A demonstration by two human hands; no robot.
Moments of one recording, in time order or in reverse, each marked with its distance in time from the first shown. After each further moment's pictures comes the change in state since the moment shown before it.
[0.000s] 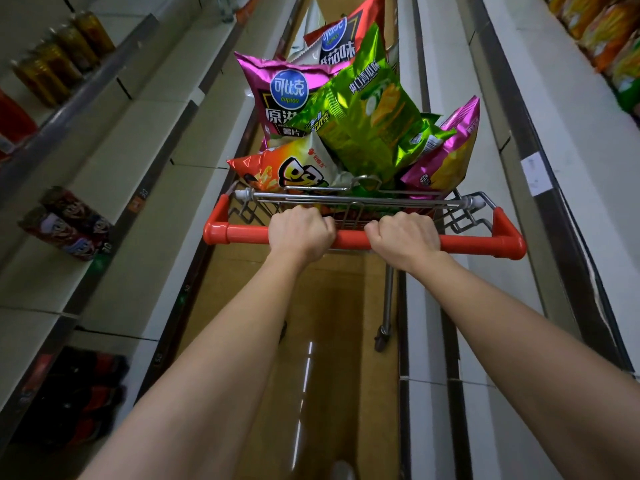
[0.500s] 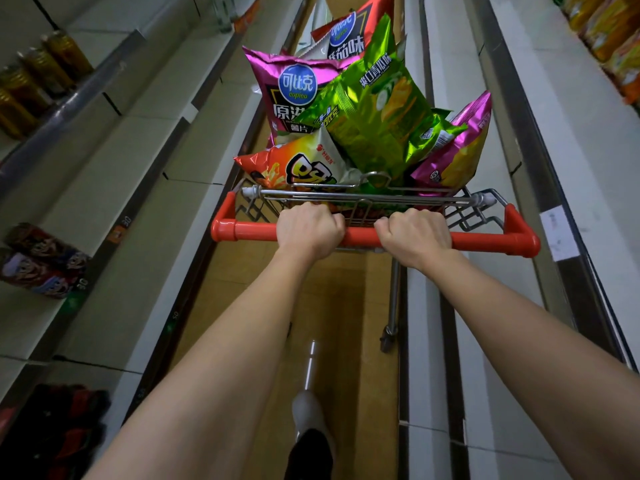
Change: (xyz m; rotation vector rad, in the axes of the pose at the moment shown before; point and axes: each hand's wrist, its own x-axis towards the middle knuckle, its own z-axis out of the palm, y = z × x) left_hand 0.126 0.030 -0.003 -0.006 0.016 0.010; right_hand 0.121 0.063 -0.005 -0.048 0.053 -0.046
